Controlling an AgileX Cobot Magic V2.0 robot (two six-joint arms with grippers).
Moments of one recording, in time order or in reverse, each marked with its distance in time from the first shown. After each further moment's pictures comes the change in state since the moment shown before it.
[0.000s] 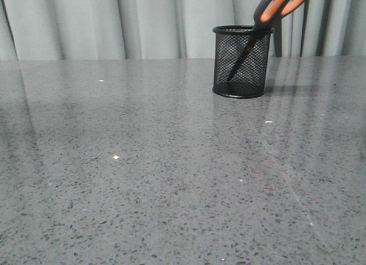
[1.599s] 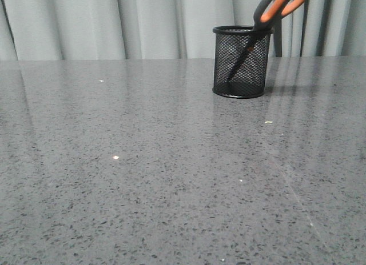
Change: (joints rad) left arm 0.000 -0.841 1.045 -0.321 -0.667 0.215; right arm 0.000 -0.566 0.721 0.008 -0.424 0.002
